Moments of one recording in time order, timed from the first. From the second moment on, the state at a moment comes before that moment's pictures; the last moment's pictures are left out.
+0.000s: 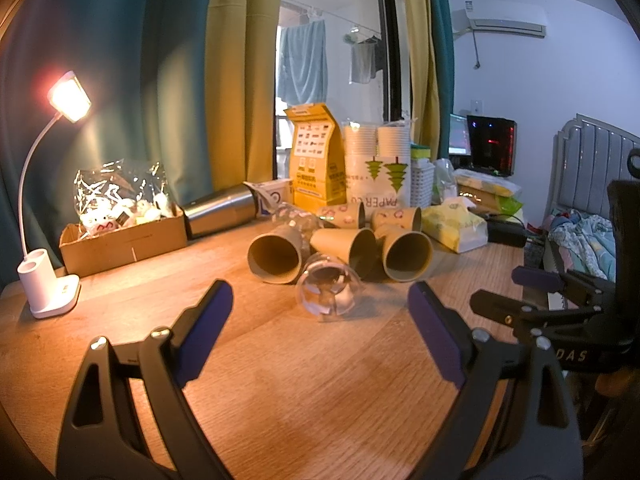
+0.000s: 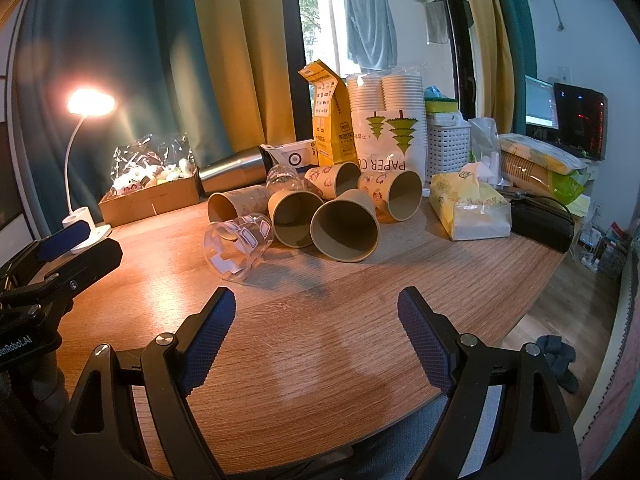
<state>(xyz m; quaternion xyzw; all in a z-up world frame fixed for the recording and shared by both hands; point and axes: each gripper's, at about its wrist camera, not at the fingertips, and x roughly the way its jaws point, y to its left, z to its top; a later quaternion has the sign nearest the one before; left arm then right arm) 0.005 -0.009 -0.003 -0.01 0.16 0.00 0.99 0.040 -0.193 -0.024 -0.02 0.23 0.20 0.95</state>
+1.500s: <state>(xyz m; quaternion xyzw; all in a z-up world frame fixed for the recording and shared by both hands) 0.026 -0.003 -0.005 -0.03 0.22 -0.01 0.97 0.054 -0.196 -0.024 0.00 0.24 0.21 0.95</state>
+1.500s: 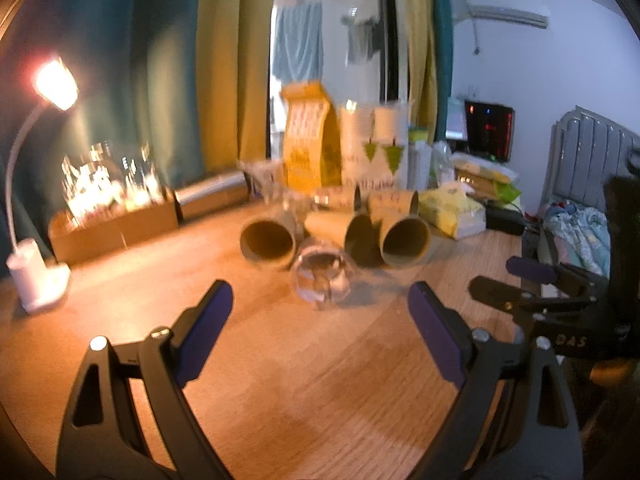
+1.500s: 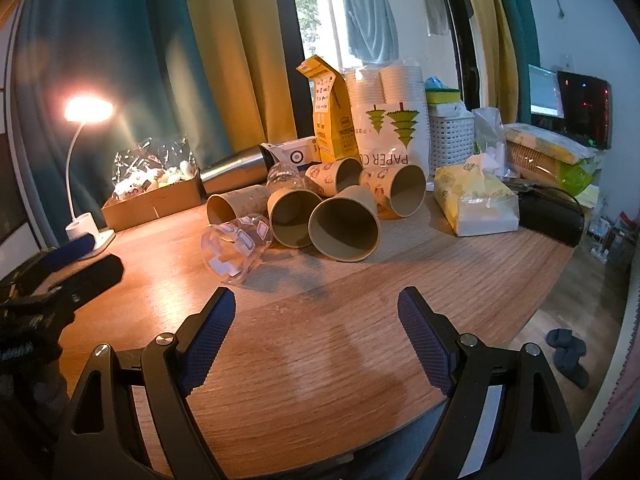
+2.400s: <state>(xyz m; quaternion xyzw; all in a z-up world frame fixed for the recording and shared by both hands) 0.329 0.060 -0.030 -0.04 0.60 0.00 0.80 0.138 -0.225 -0.036 0.07 0.31 0.26 0.91</state>
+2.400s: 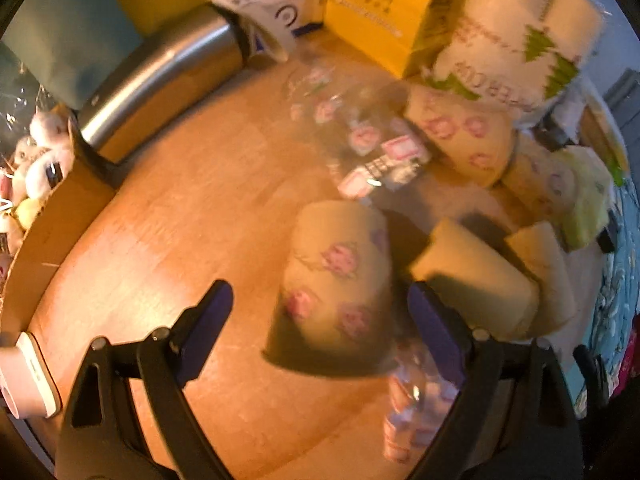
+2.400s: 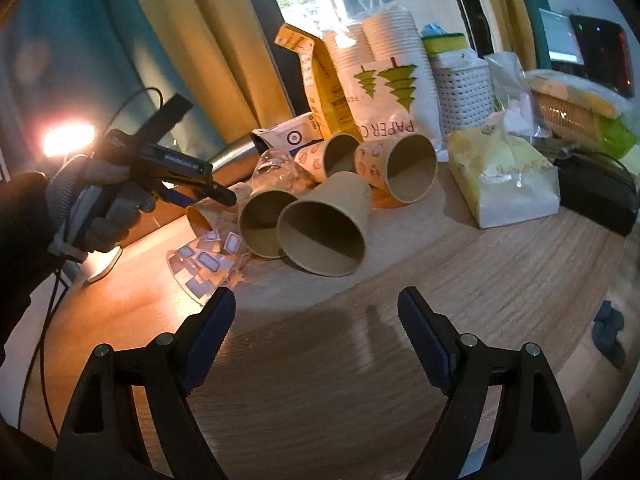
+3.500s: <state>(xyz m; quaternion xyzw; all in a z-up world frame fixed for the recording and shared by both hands) 0.002 -0.002 0.020 -0.06 0.22 -0.12 0.97 0.047 -0.195 0.027 0.09 0.25 0.36 0.90</state>
